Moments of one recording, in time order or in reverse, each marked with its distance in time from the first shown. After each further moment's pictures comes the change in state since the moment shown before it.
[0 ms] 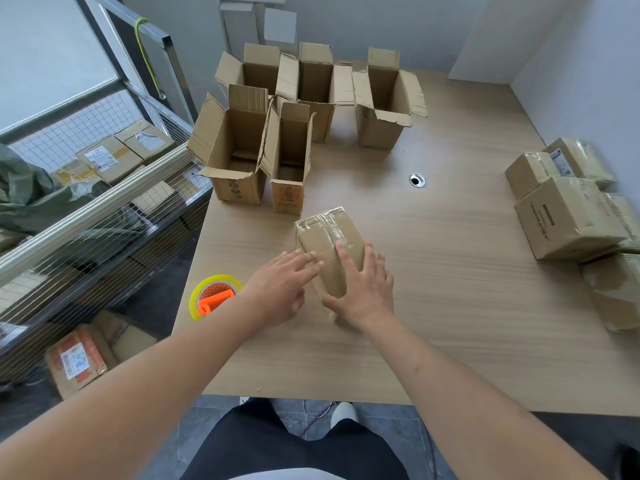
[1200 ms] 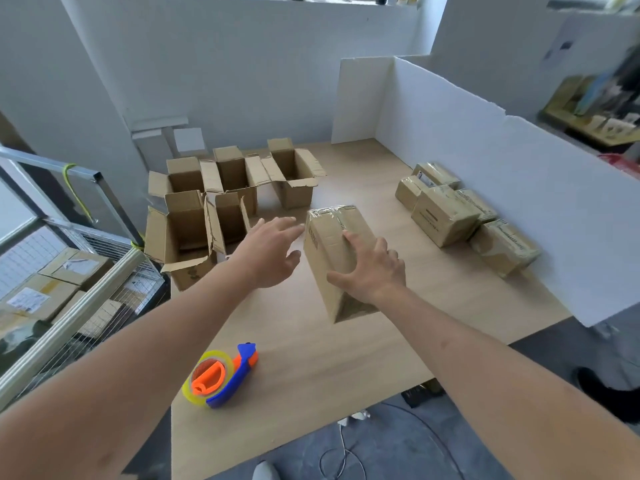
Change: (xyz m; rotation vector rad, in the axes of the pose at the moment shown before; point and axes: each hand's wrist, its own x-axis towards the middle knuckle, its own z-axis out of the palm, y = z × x) left_hand 0.031 0.053 -0.190 0.123 0.173 0.226; right_hand -0.081 -0.011 -0.171 0.099 0.237 0.401
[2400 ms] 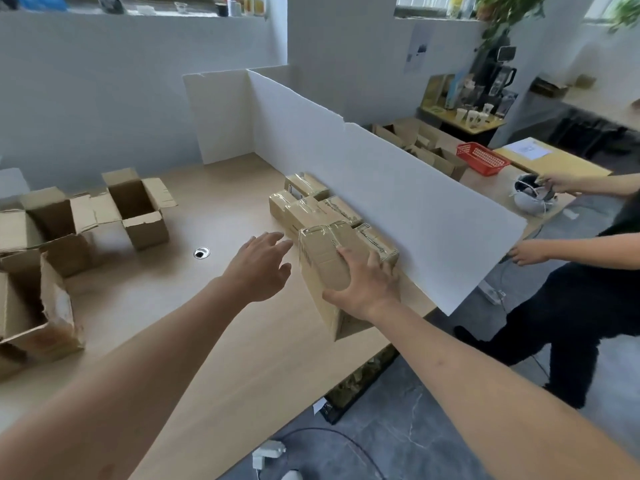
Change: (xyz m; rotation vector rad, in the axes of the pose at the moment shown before) left_hand 0.207 0.308 0.072 -0.029 -0.046 0.152; right_hand 0.040 0.346 -0.098 0.022 0.026 0.206
